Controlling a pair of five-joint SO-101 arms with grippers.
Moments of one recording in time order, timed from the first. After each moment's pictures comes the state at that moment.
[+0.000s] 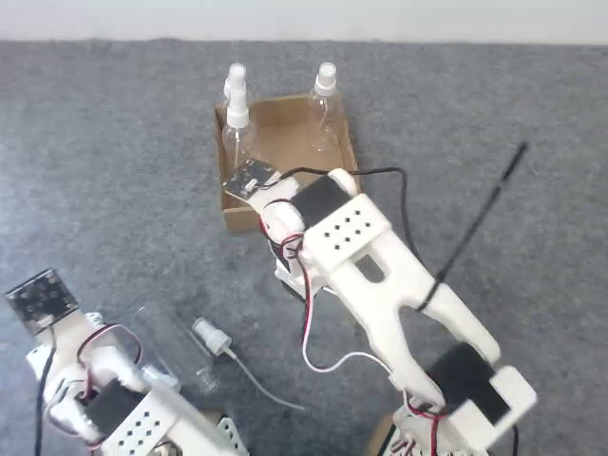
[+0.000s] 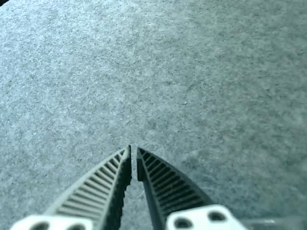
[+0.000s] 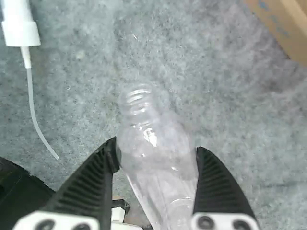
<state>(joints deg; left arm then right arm) -56.6 -103.3 97.4 60.1 -8.0 -42.1 -2.6 3.3 95.7 11.5</state>
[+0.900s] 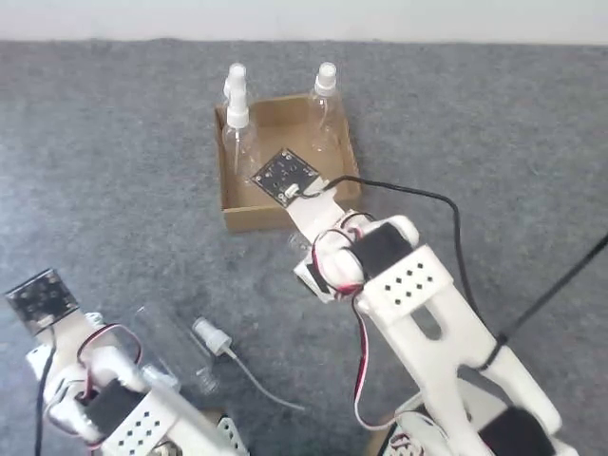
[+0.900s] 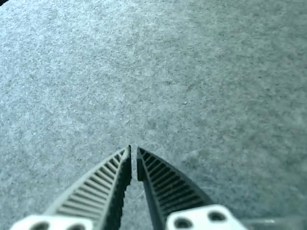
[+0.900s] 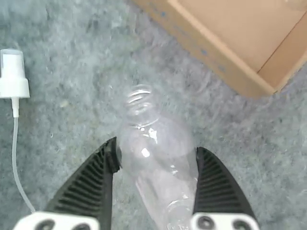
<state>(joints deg) -56.6 -103.3 97.4 60.1 -8.0 -38.6 -26.4 28.0 73.7 11.5</state>
